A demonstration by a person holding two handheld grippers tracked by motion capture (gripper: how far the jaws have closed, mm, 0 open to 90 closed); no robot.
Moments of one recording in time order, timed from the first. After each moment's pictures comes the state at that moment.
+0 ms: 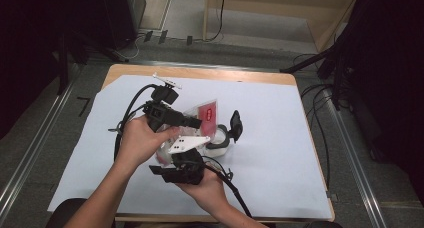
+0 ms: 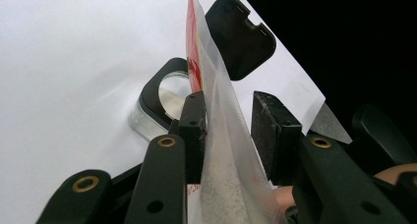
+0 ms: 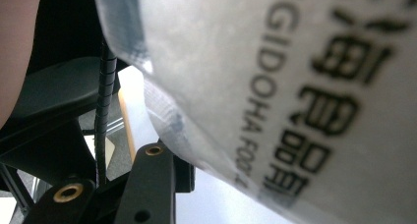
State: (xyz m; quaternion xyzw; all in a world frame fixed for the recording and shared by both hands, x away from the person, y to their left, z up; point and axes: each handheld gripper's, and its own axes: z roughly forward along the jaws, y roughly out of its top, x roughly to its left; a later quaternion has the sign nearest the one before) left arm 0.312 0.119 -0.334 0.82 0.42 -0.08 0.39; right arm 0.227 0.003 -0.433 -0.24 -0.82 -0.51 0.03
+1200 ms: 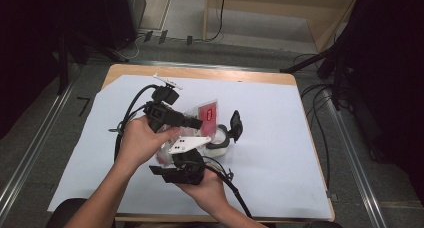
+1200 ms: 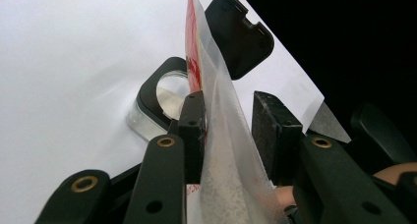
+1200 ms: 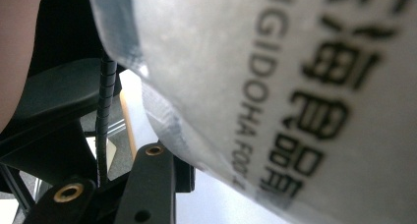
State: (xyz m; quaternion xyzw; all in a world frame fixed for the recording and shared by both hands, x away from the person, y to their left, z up) left arm 0.311 0.117 -0.334 0.82 0.42 -0.08 0.39; right arm 0.227 0.002 -0.433 -0.24 -0.82 -0.51 0.03
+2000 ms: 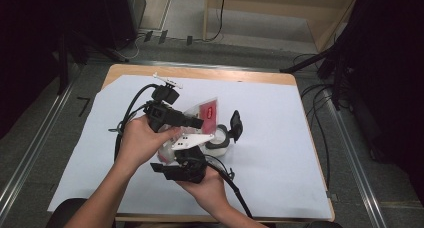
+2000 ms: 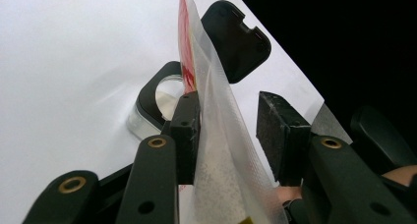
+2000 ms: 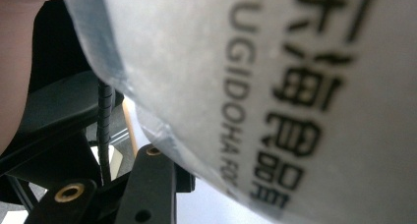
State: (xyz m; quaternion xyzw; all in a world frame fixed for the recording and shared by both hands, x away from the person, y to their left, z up) left arm 0.310 0.116 -0.331 0.82 0.42 -0.08 0.39; right arm 0.230 -0.001 -0.431 -0.26 -0.81 -0.52 0.05
